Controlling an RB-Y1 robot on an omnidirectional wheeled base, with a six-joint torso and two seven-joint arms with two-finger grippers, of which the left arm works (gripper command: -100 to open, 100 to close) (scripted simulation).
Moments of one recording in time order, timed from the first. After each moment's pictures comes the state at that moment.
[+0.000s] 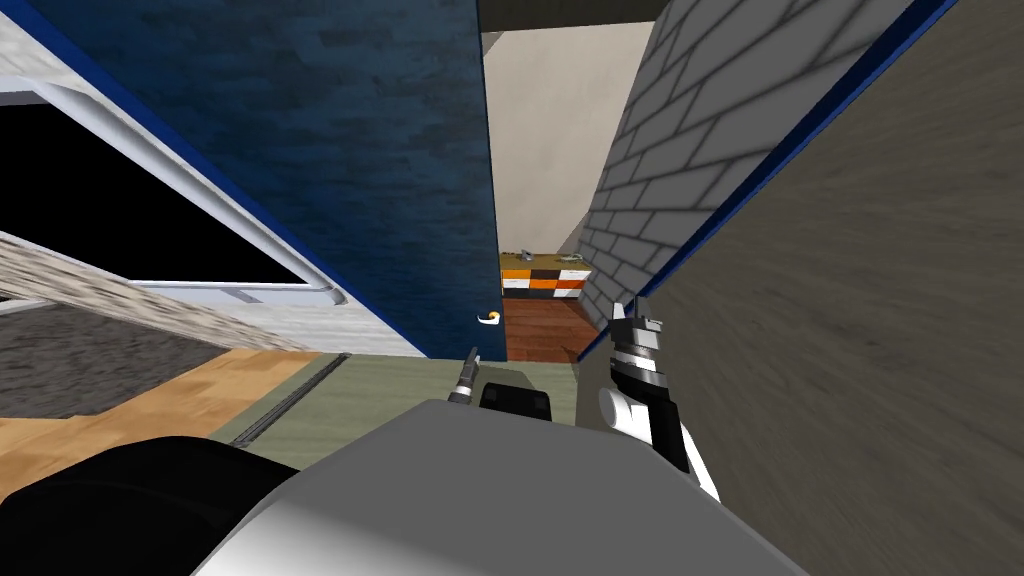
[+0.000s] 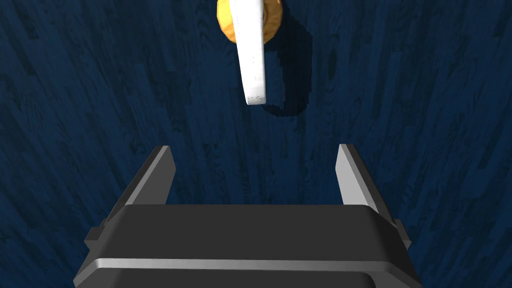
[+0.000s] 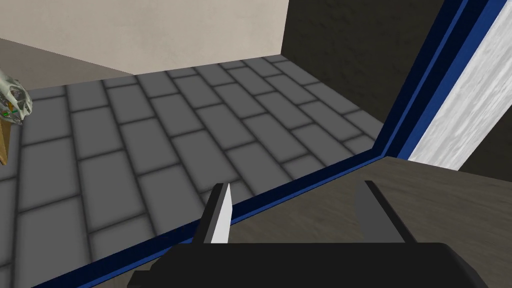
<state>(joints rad) 0.48 0.00 -0.09 -1.19 -0.10 -0.82 0.02</state>
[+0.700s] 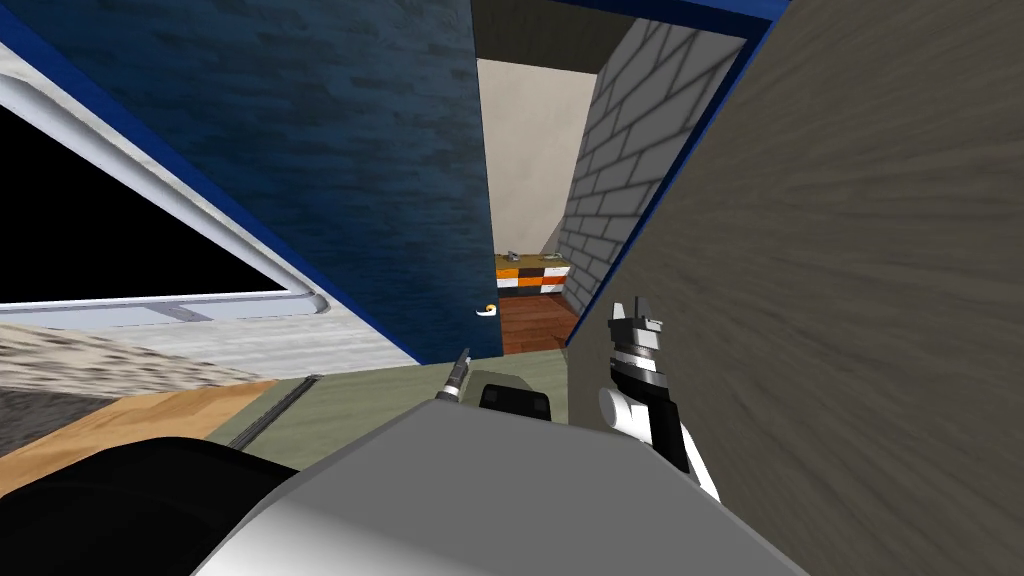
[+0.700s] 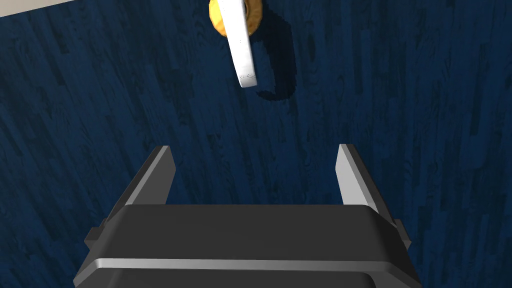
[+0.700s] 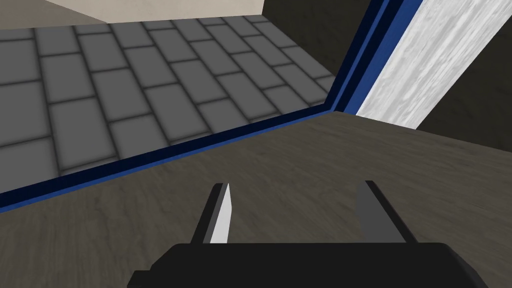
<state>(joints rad) 0.45 0.13 -0.06 -1.15 -0.09 -0.79 0.04</state>
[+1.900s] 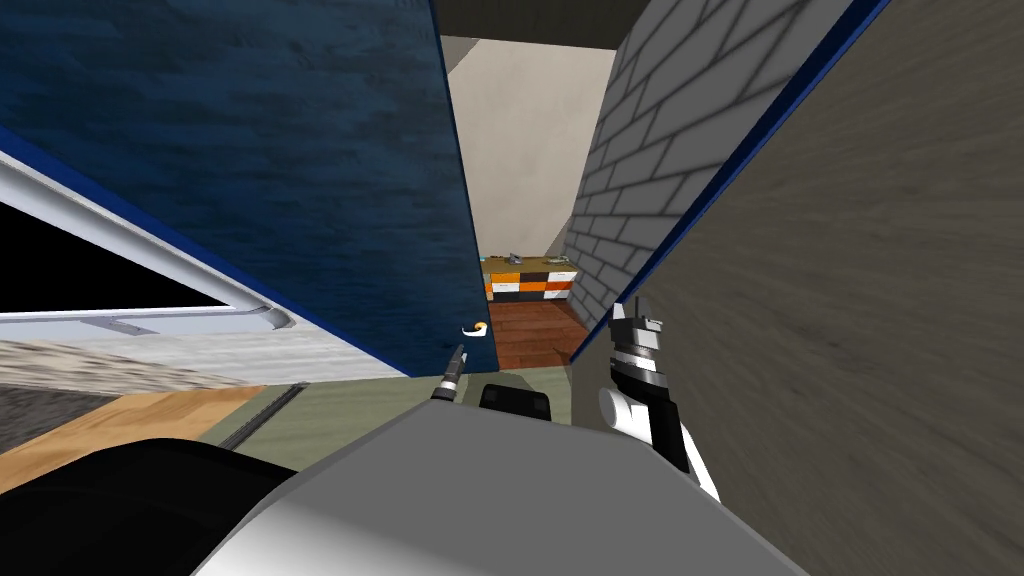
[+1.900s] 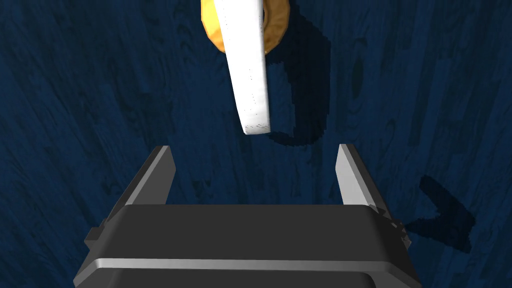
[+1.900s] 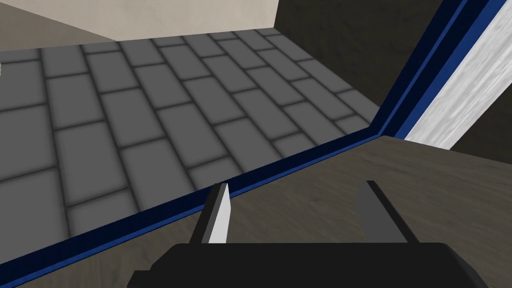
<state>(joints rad) 0.42 0.12 0.00 -1.14 -0.04 -0.80 0.09</state>
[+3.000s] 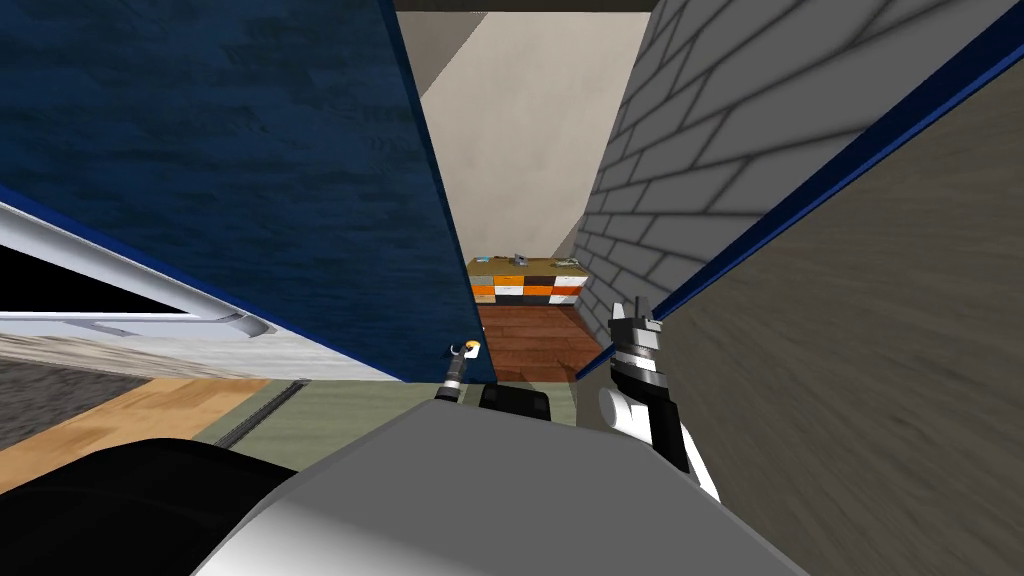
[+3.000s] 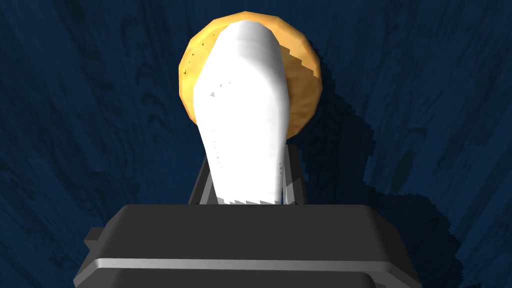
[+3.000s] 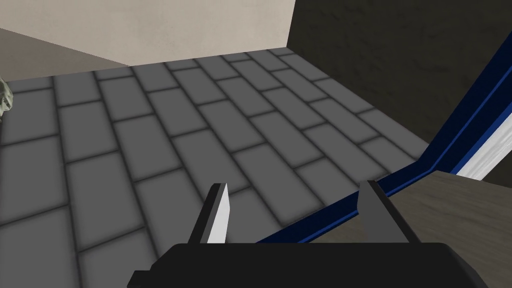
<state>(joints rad) 0.43 0.07 0.00 -1.16 -0.03 -0.80 0.10</state>
